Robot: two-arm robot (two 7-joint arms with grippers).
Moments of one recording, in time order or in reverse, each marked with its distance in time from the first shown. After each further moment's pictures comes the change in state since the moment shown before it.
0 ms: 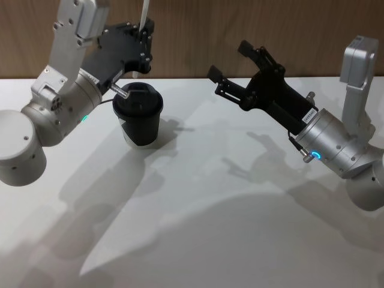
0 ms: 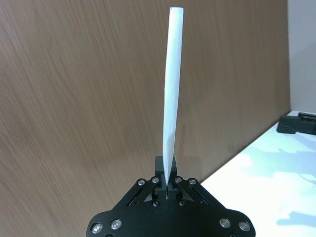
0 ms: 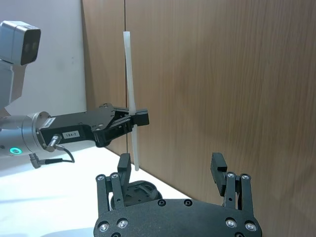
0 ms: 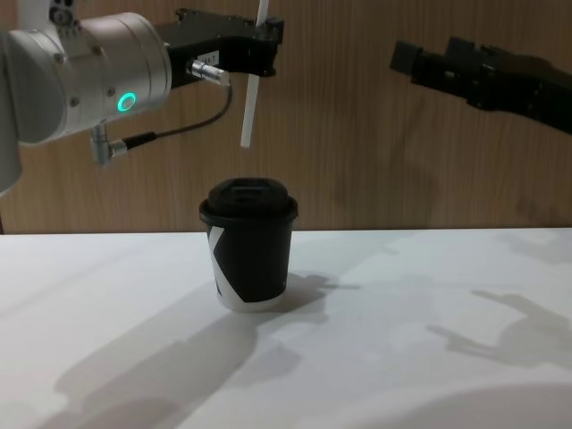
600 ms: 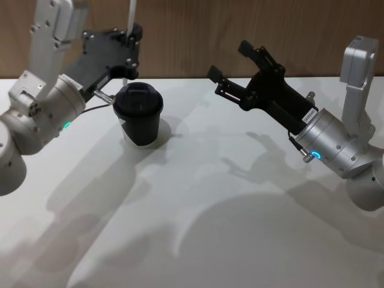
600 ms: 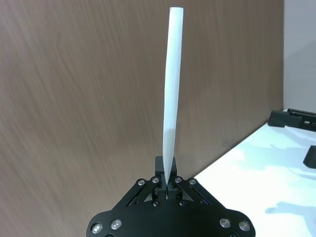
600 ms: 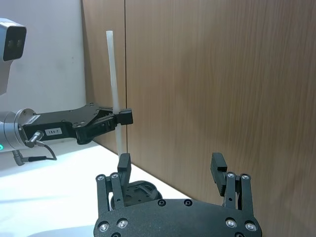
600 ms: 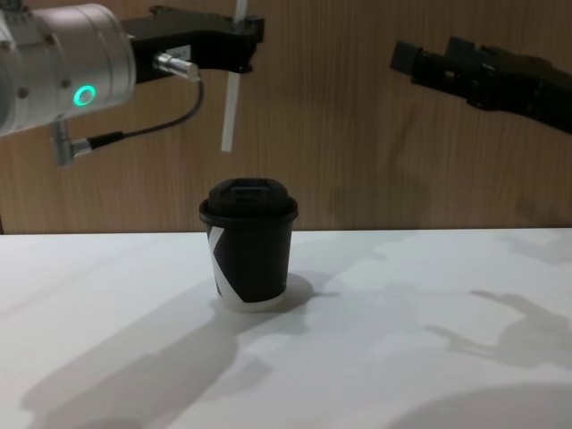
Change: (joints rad) left arm 0.064 0.048 -0.052 -0.089 -0.044 0.047 -0.027; right arm 0.000 0.000 0.000 0.000 0.000 0.000 0.000
